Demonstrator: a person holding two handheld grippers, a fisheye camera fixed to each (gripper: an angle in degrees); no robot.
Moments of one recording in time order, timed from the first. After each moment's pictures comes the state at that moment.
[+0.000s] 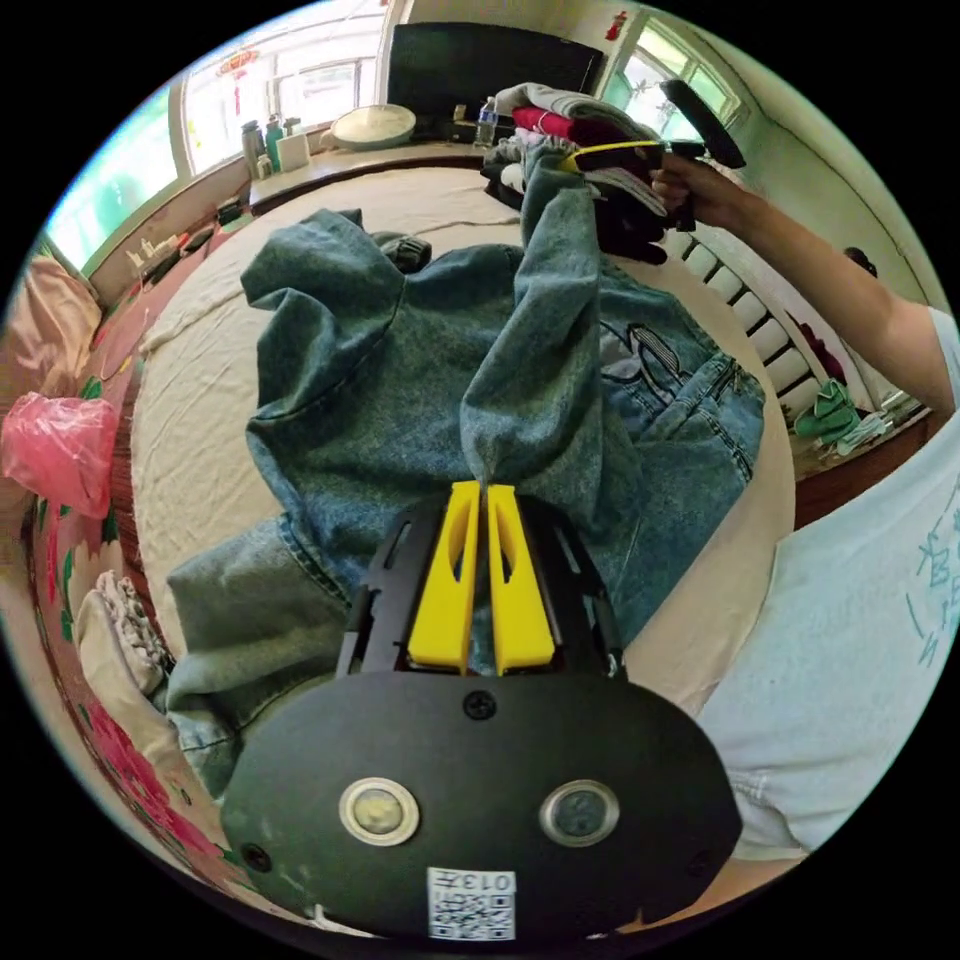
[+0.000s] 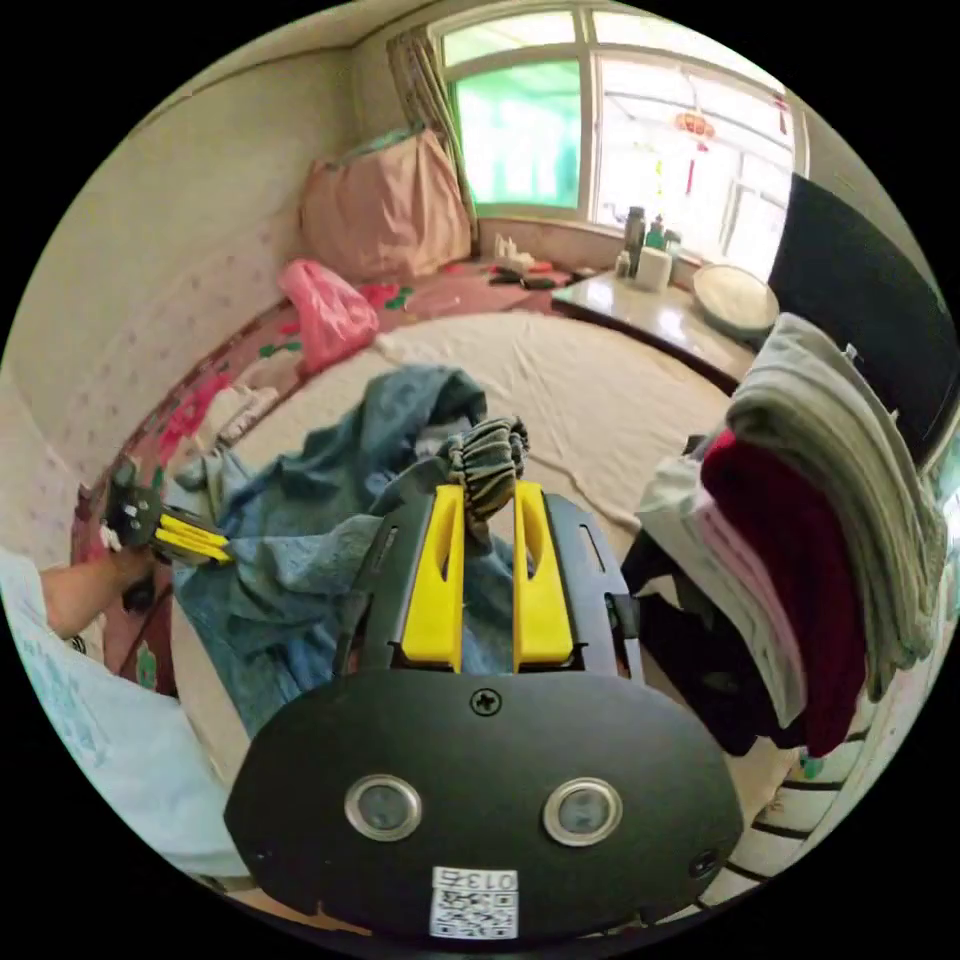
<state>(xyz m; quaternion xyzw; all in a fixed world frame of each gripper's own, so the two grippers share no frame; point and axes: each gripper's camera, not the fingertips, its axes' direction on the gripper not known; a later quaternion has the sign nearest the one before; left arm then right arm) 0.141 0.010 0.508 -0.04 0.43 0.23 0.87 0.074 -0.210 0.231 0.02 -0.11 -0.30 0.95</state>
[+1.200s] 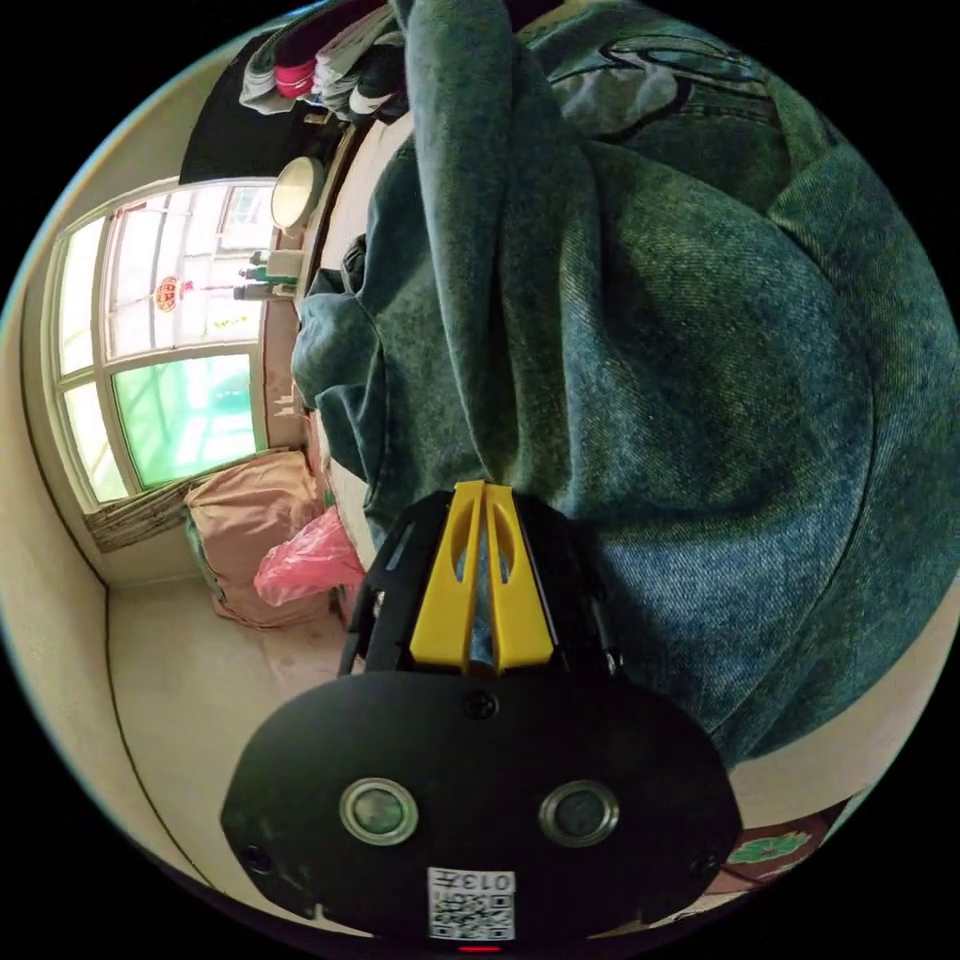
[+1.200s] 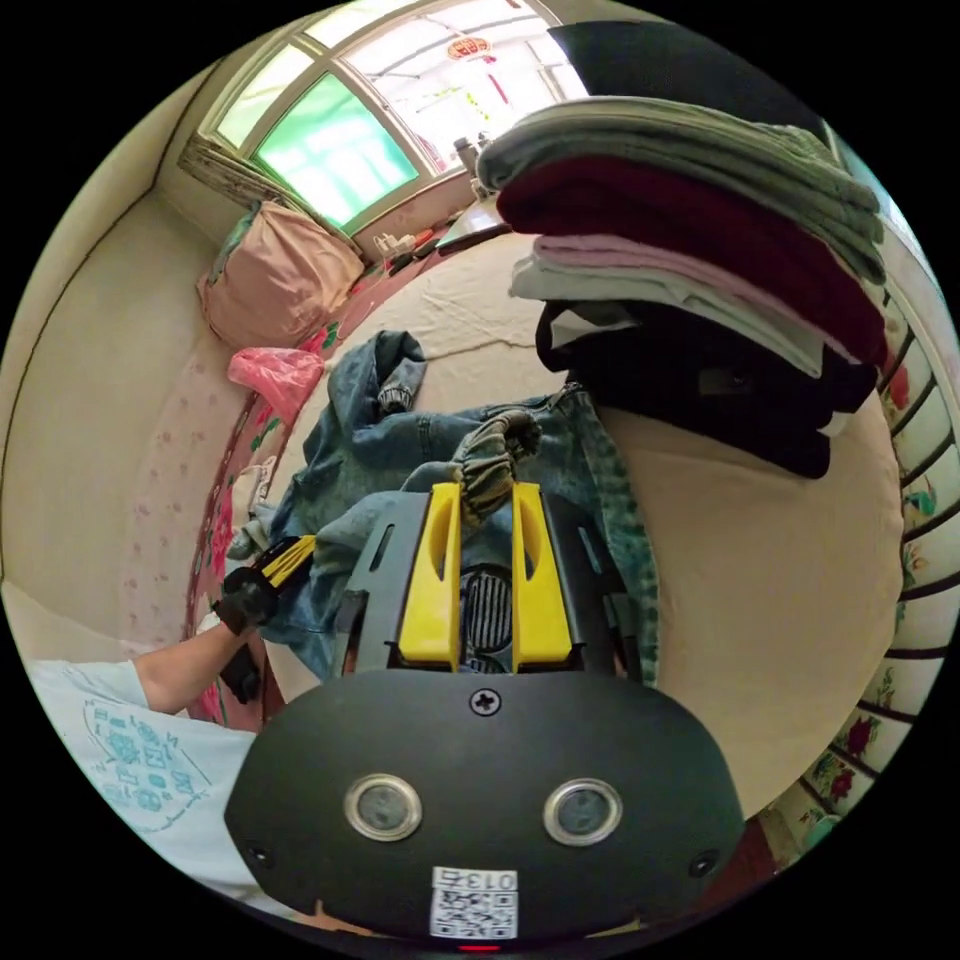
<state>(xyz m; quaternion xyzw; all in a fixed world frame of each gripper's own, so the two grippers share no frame) 0.357 0.110 0.512 0.02 0.00 0.47 0.88 0.242 -0.087 0.236 -0.06 -0.16 -0.04 0.98</state>
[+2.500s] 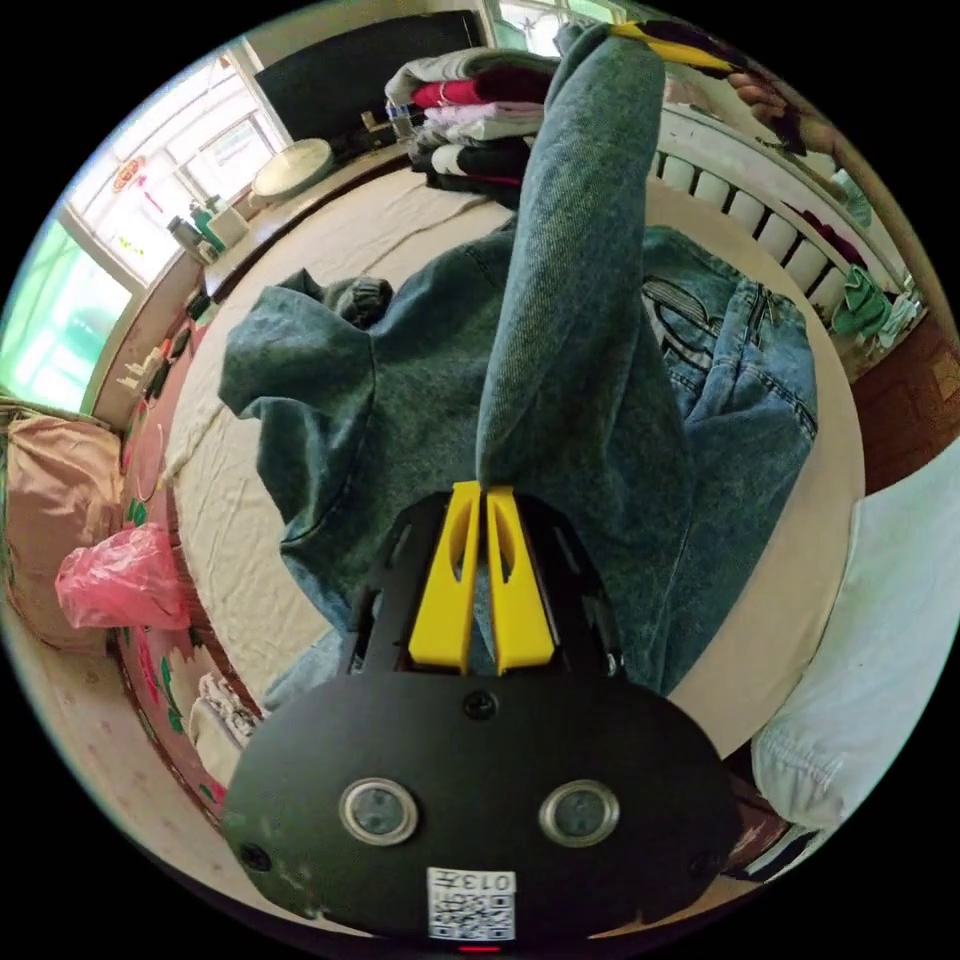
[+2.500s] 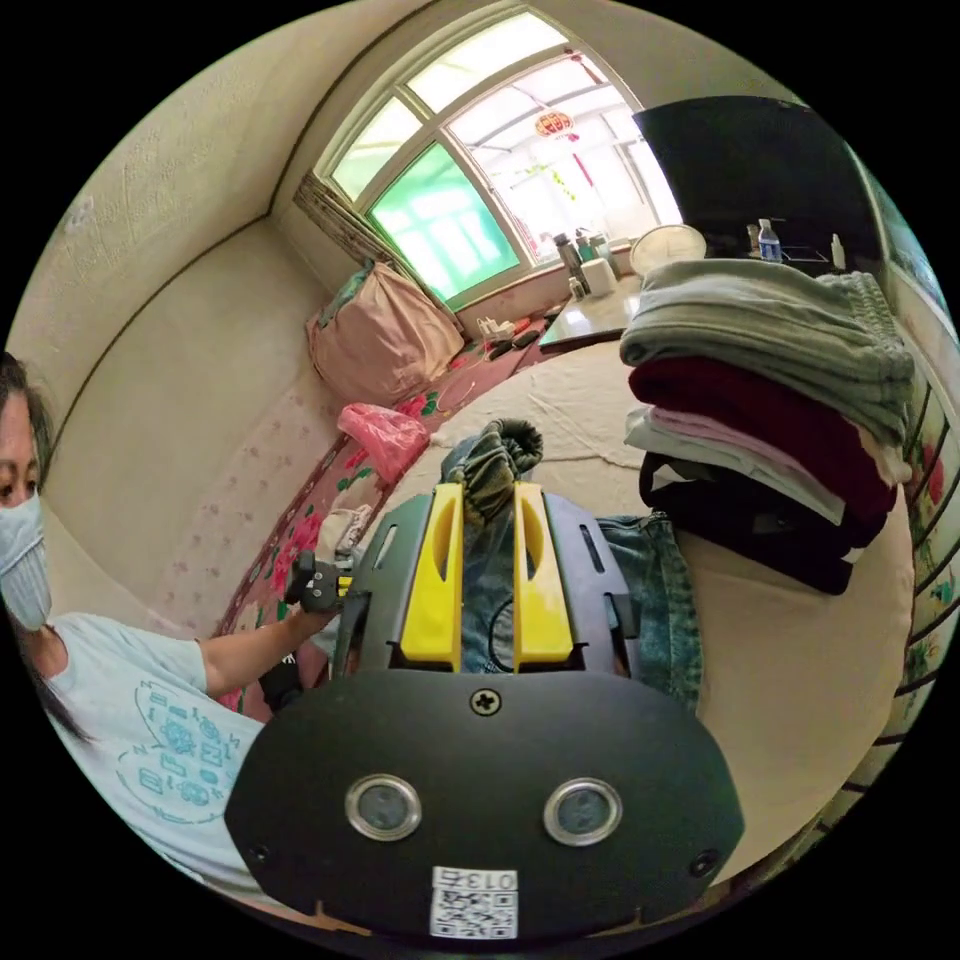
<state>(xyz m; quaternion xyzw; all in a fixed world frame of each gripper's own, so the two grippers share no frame) 0.240 0.066 0.532 0.04 0.34 0.35 0.87 0.230 -0.080 0.149 0.06 -0.27 -0.09 0.96</state>
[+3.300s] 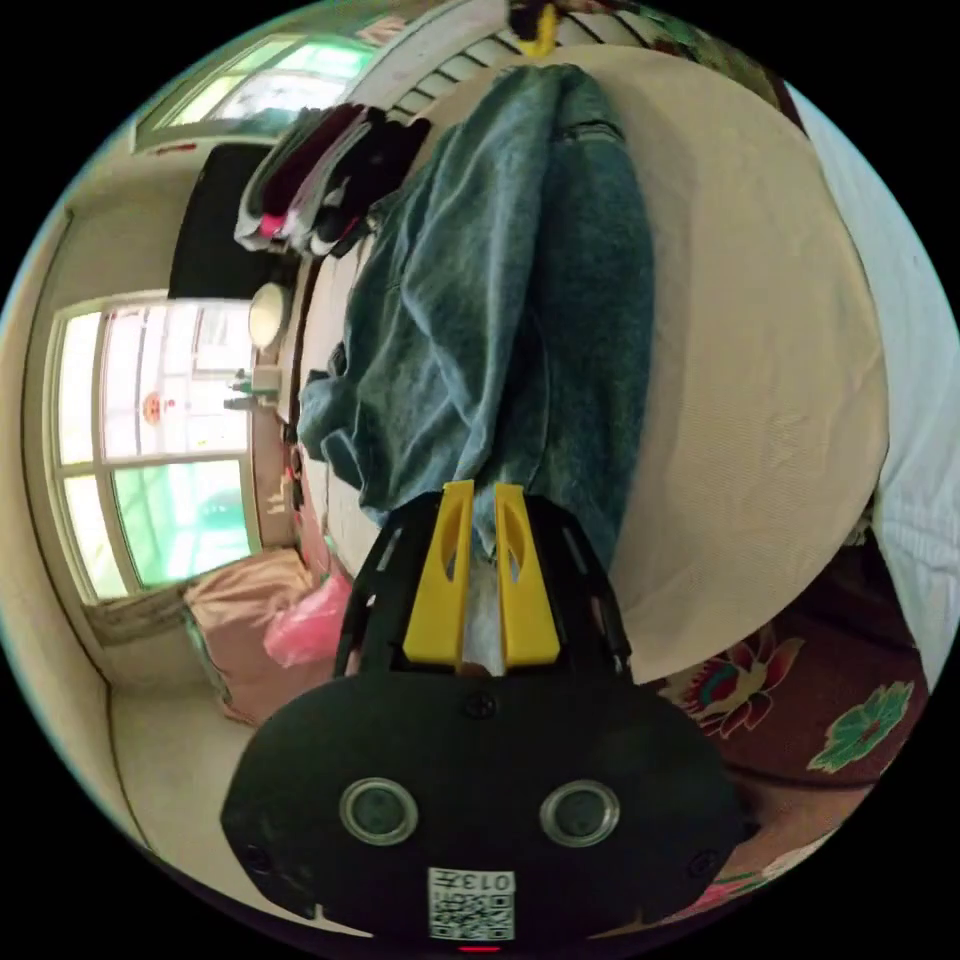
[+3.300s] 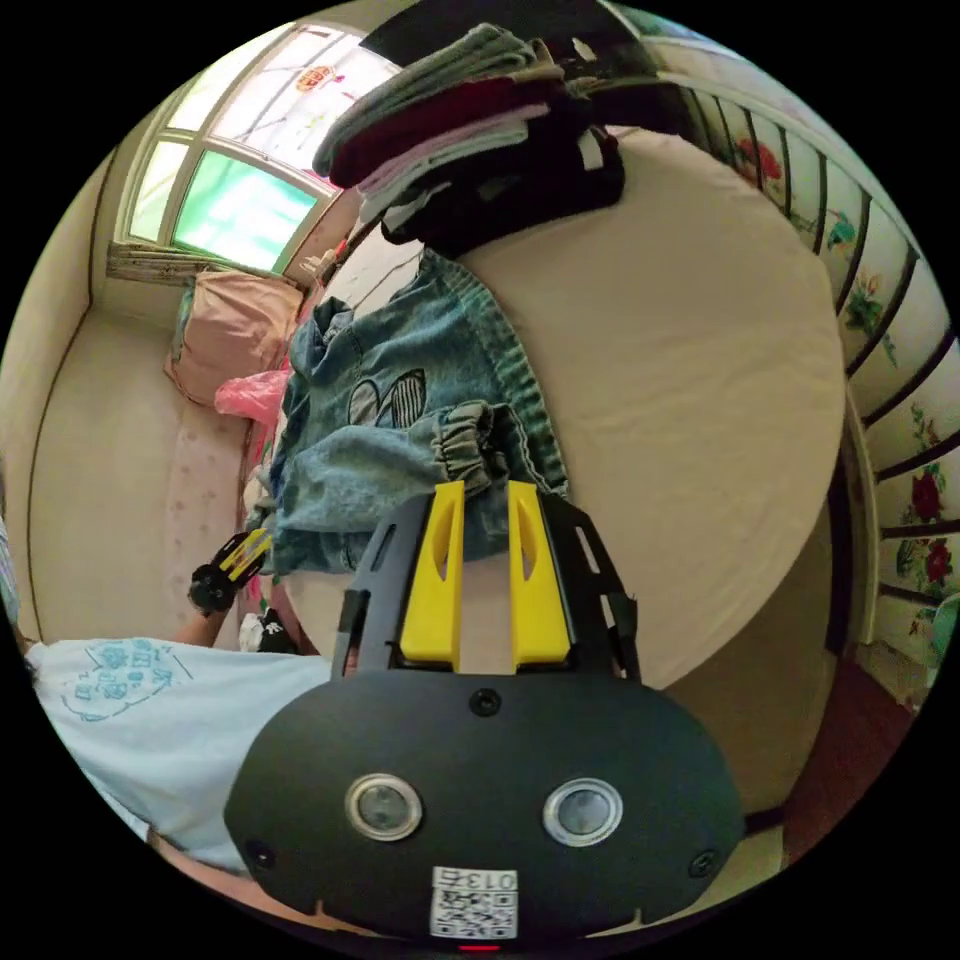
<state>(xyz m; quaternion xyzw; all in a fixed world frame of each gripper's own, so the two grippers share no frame) 0.242 0.265 0.456 0.13 0.09 0.53 0.83 0.376 0.170 0.204 -0.10 -0.17 0.12 0.97</state>
